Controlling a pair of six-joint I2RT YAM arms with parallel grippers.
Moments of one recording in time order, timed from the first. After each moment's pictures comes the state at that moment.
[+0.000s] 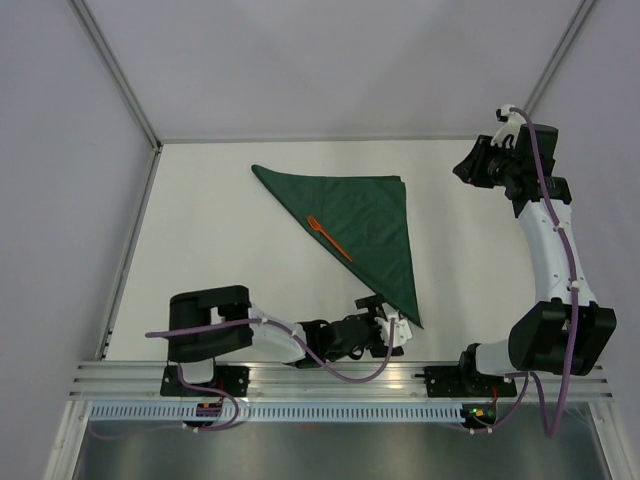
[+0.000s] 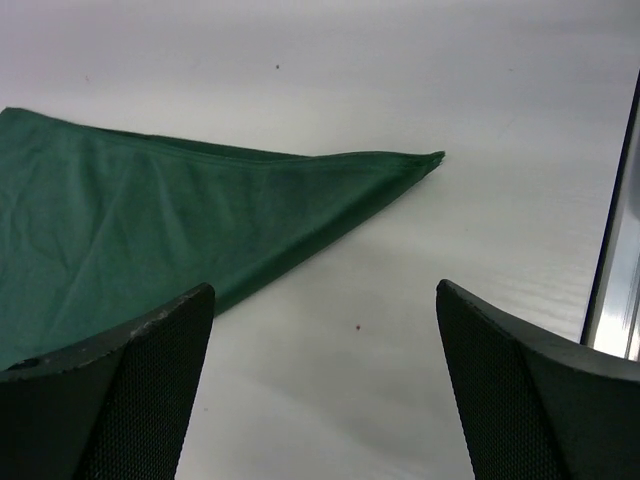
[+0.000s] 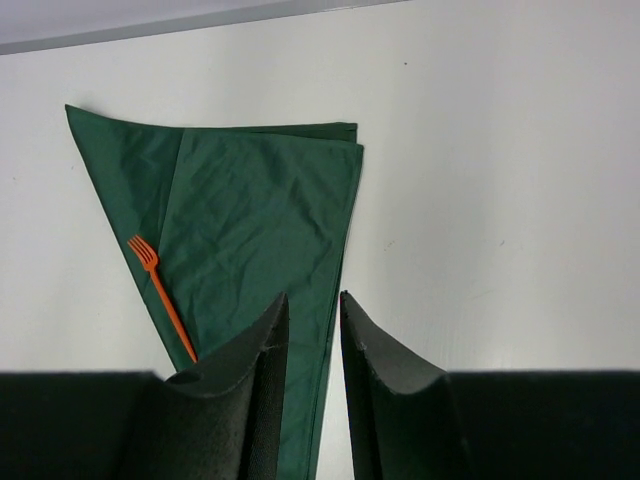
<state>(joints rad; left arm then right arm) -1.41 1.75 0.67 0.77 -0.32 0.29 -0.14 1.40 1.36 -0.50 -0.41 0.15</state>
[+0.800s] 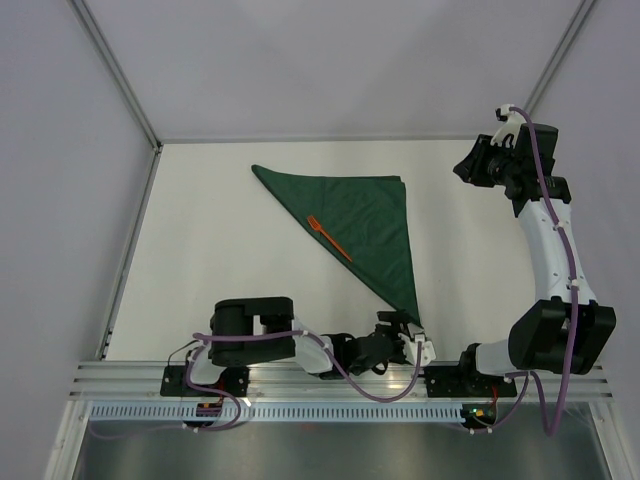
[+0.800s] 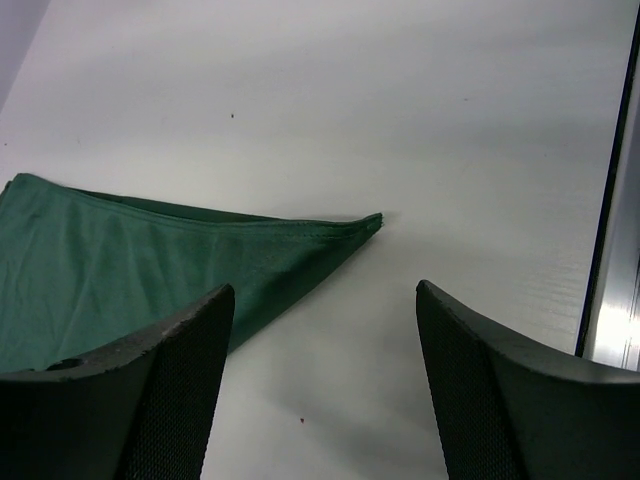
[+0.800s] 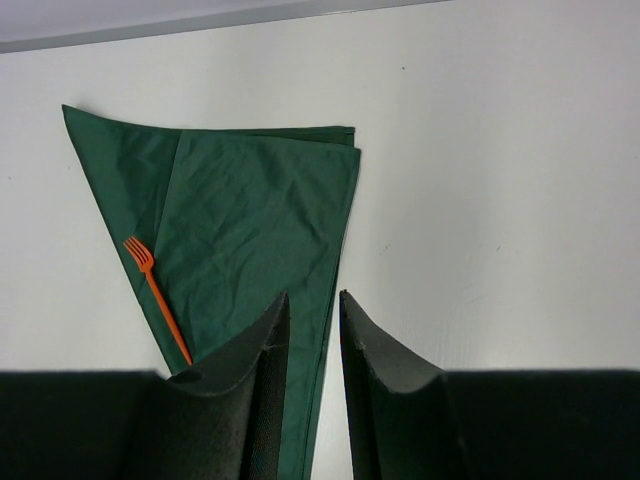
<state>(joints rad) -1.50 2.03 0.86 0.87 -0.44 0.44 -0.14 1.41 1.36 -0.49 -0.41 0.14</state>
